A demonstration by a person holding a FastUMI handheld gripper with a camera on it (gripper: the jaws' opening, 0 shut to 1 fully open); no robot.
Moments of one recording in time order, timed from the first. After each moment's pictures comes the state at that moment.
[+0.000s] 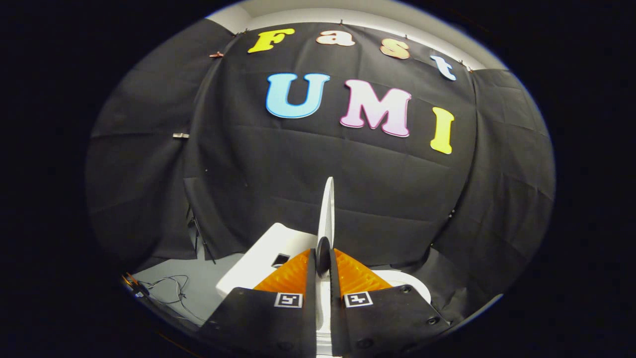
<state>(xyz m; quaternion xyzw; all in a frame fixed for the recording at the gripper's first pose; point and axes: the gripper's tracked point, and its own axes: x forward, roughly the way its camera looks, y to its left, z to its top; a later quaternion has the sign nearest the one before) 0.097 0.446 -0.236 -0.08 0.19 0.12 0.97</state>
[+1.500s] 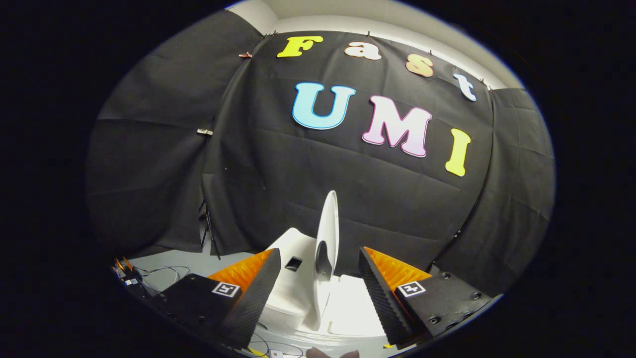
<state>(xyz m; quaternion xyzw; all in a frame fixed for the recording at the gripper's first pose) 0.063 0.459 -0.199 -0.11 0.16 0.16 0.97</state>
